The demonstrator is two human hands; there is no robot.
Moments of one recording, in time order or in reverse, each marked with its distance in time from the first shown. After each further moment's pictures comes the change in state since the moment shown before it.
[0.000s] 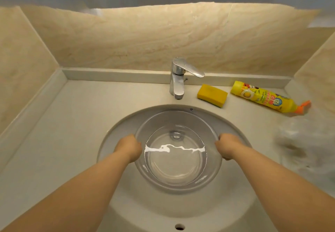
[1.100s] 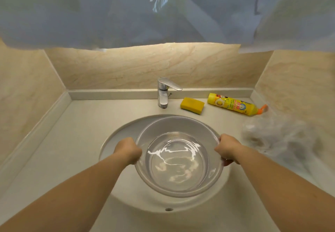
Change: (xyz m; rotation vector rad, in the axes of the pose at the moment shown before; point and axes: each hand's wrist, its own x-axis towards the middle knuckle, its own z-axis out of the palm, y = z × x) left_hand -0.110 0.027 -0.038 -0.282 0.004 0.046; right_hand -0.091 0.048 -0.027 0.412 0.114 -0.015
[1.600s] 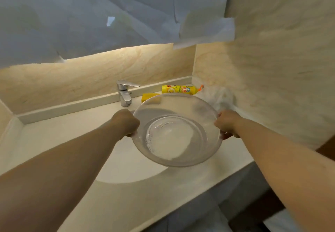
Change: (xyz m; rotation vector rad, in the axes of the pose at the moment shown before) left_hand -0.080 0.055 -0.032 0.107 -0.055 0.400; right_hand -0.171 0.060 -0.031 0.277 0.327 0.138
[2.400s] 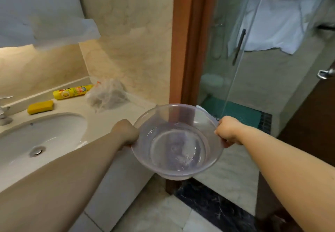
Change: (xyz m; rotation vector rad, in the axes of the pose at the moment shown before) left_hand -0.264 0.136 0.221 0.172 -0.348 0.425; right_hand -0.227 0.340 -0.168 0.145 0.287 0.395
